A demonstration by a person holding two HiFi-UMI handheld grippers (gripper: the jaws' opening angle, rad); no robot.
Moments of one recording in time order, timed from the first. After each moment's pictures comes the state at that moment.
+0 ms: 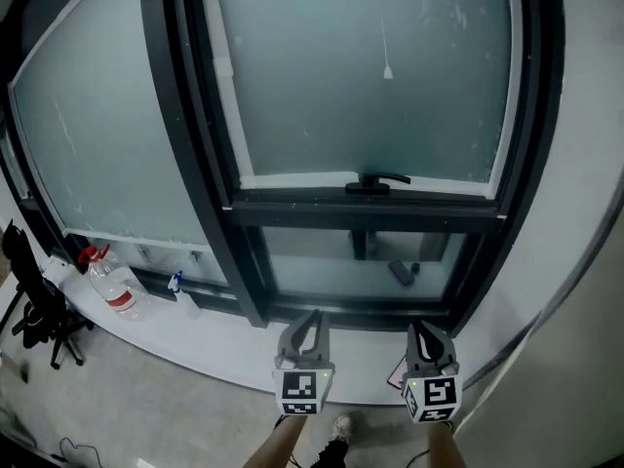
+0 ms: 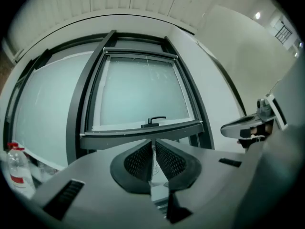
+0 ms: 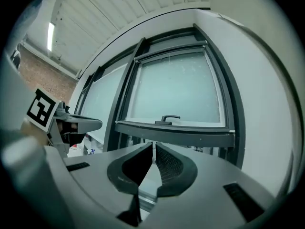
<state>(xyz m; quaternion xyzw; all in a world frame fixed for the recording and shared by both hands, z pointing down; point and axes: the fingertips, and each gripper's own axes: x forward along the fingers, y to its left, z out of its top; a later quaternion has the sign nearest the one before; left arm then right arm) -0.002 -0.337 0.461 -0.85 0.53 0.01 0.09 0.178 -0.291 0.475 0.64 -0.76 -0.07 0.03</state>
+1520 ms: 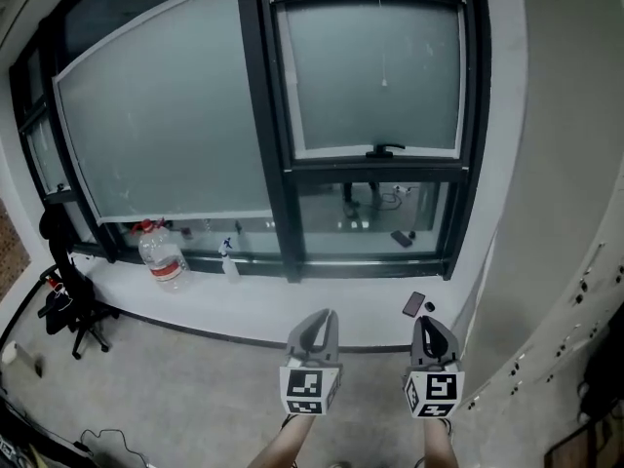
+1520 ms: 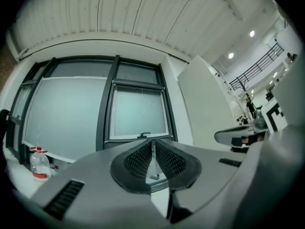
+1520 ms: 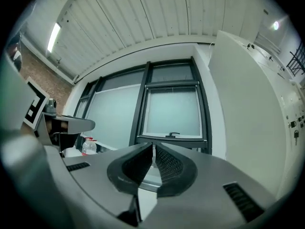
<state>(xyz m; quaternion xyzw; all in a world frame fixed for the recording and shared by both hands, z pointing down) -0.182 0.070 0.412 -0.88 0.47 0.05 0.08 -0.007 0.119 0.428 0.70 -0.71 -0.09 0.00</state>
